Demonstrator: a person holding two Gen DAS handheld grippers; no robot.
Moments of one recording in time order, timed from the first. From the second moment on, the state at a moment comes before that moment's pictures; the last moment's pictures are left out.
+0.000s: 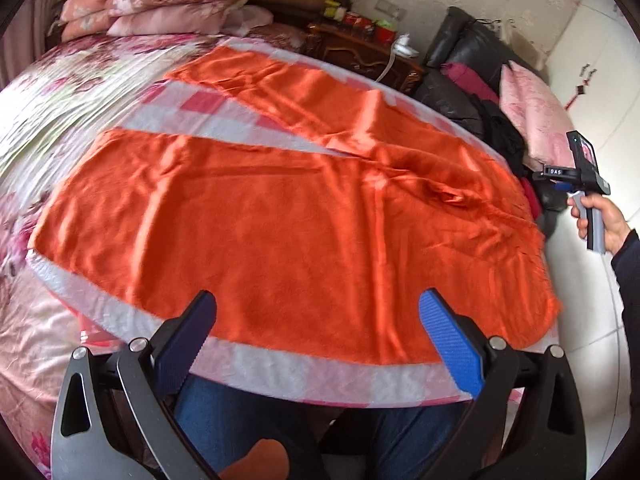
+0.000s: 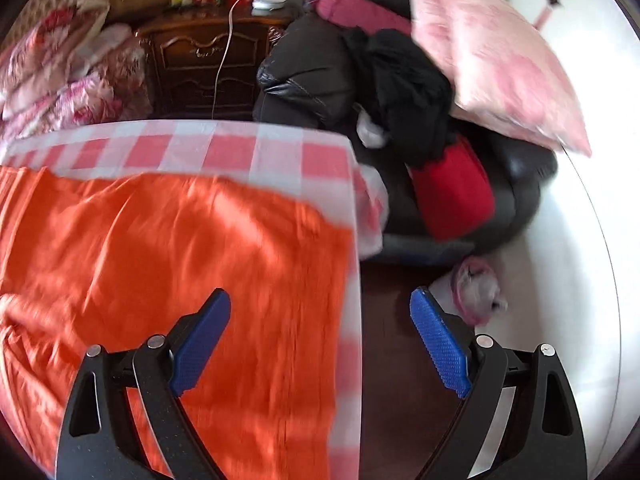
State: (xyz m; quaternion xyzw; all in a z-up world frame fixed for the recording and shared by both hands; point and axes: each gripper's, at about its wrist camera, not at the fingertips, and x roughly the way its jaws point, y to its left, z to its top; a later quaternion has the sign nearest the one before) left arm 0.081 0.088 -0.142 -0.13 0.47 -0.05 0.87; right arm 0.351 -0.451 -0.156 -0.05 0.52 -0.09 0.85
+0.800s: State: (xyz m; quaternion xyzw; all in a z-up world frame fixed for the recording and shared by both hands) left arm 0.313 0.201 -0.117 -0.31 0.49 -0.06 0.81; right arm 0.326 -0.401 -0.099 -0.04 0.42 0.10 0.90
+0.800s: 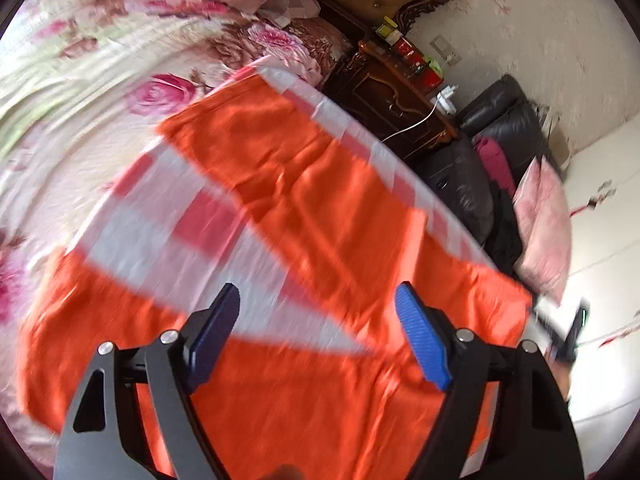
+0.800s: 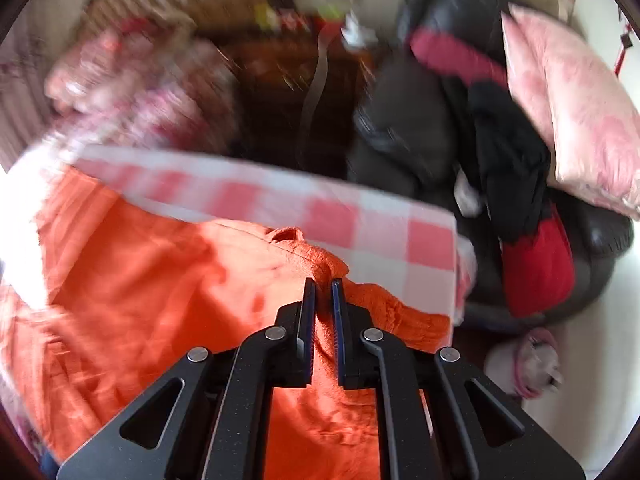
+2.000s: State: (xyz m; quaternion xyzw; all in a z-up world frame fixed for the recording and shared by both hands) left arm 0.146 0.260 -0.154 -0.48 0.39 -0.06 0.78; right arm 0.092 -0.420 -0.124 -0.02 0.34 0.10 0.94
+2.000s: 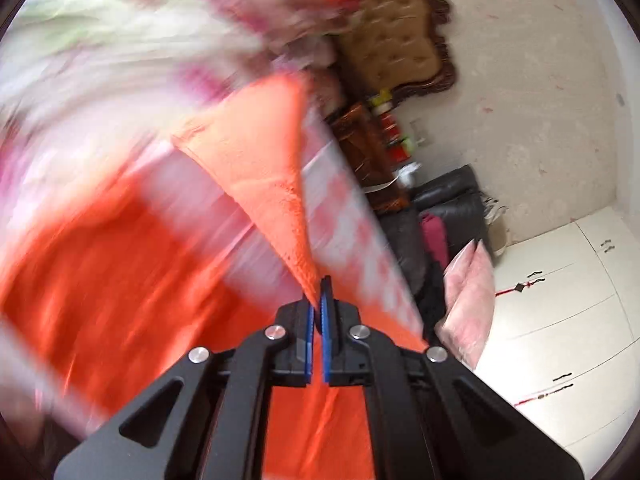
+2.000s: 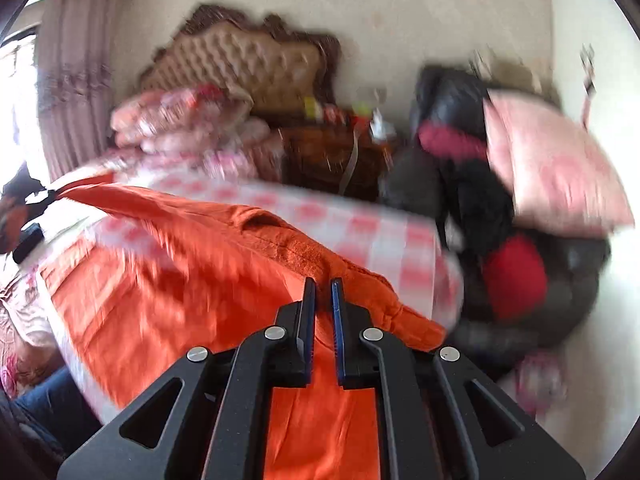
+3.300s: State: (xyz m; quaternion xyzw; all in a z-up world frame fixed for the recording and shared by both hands) left arm 0.063 0.285 -0.222 -0.55 0.38 -0.09 0.74; right arm 0.036 -0.500 -0.215 0.44 0.40 -0.02 0.80
